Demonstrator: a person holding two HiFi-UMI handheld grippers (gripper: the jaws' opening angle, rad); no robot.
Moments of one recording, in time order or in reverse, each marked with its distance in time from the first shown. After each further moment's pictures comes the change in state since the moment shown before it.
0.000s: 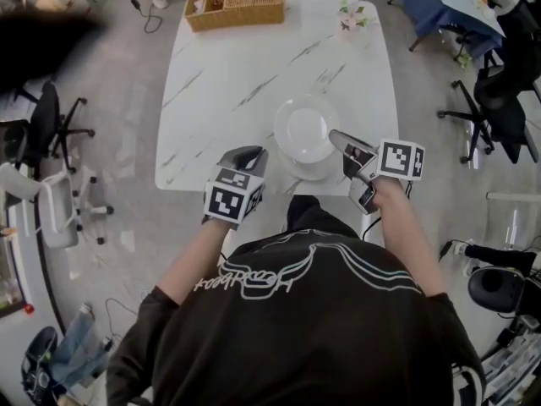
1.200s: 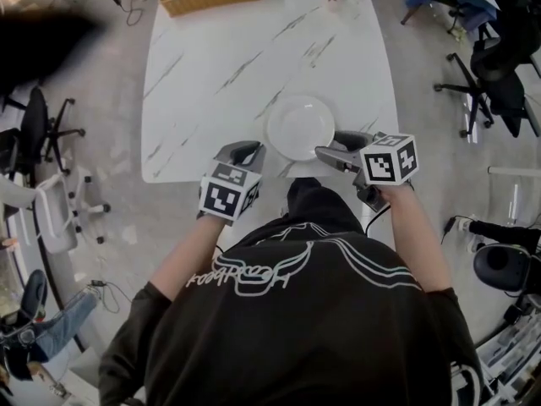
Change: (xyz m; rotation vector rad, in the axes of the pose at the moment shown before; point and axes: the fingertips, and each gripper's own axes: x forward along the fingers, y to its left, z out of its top) left arm 0.021 -0.028 -0.033 0.048 0.063 -0.081; right arm -0.012 -0.038 -0.078 -0.394 0.308 -0.098
